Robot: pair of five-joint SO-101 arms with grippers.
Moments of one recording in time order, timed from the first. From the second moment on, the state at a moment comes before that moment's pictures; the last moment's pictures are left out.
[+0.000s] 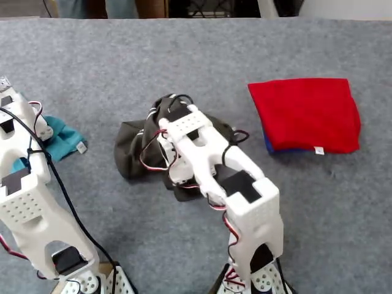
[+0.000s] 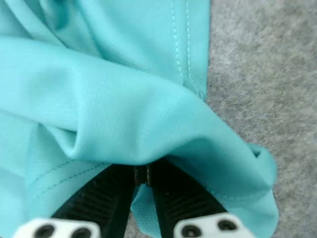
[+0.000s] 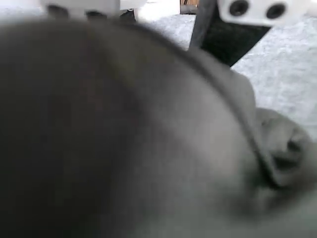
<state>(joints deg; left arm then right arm) -33.5 29.8 -6.5 65.0 10.0 -30.3 27.0 6.6 89.0 -16.2</state>
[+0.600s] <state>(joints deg) -33.5 29.8 -6.5 64.3 10.0 -30.5 28.9 5.1 91.1 -16.0</state>
